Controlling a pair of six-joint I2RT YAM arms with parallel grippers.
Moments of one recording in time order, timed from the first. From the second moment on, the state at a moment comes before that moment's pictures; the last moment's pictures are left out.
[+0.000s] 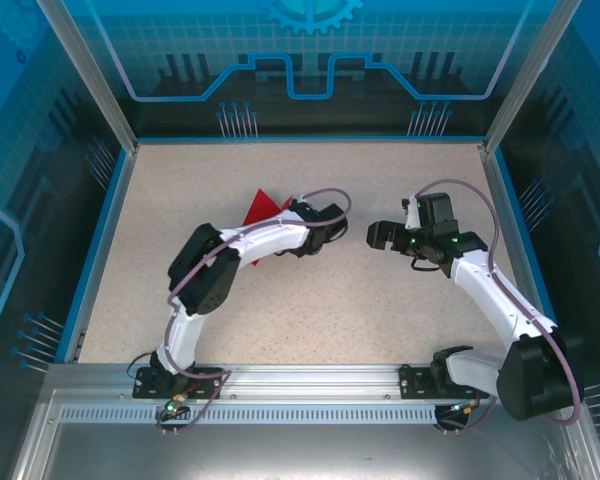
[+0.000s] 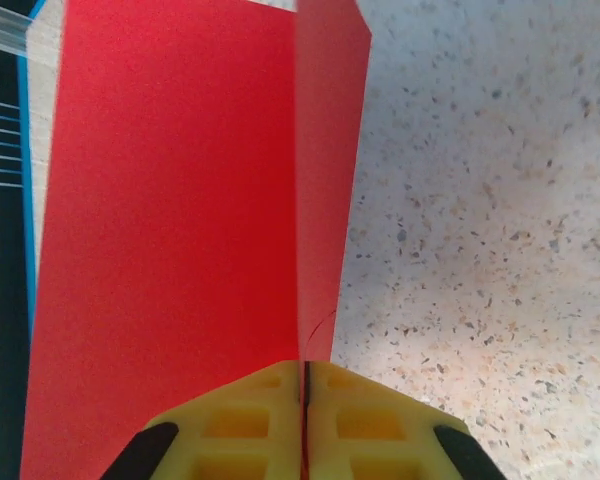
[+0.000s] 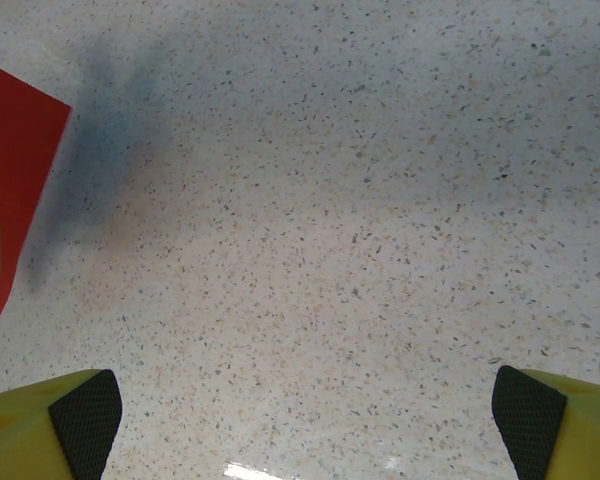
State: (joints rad) left arm -0.78 2.12 1.62 -1.08 -0.83 -0.51; right arm 0.21 1.19 0.85 -0.54 -0.23 0.39
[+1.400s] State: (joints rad) left arm -0.47 1.61 1.20 -0.69 -0.11 -0.83; right arm 0.52 1.59 1.14 -0.52 -0.27 0.48
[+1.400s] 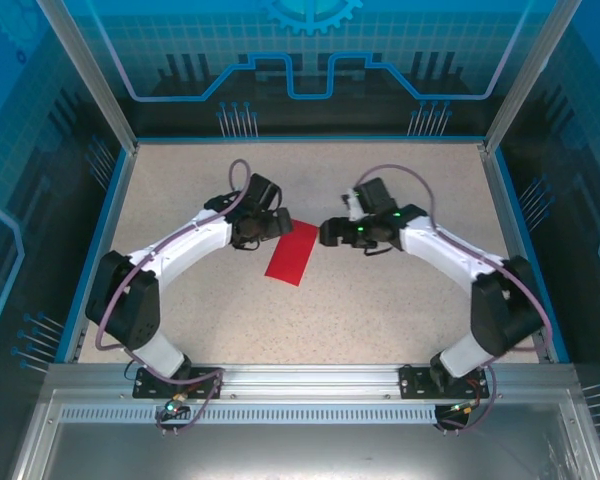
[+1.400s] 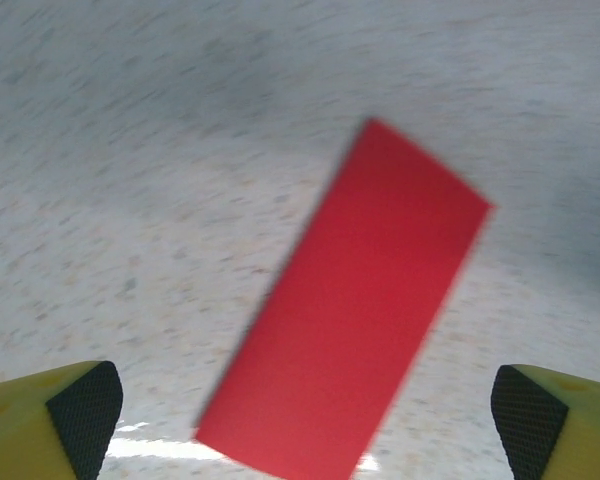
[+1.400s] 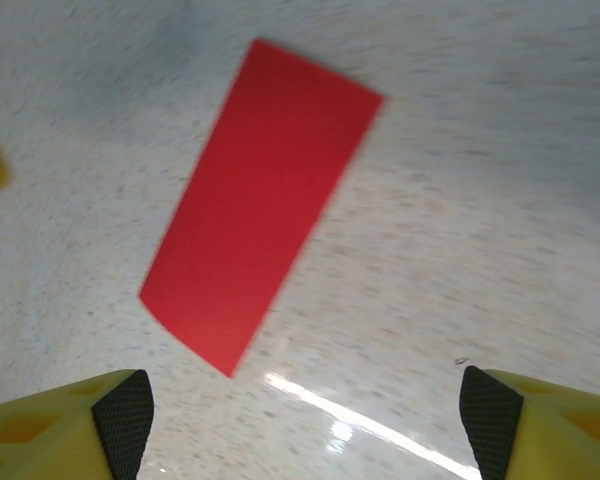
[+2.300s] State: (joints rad) left arm -0.23 1.39 0.95 -0.62 0.04 -0.93; right arm 0.76 2.18 1.59 -0.56 -0.27 0.30
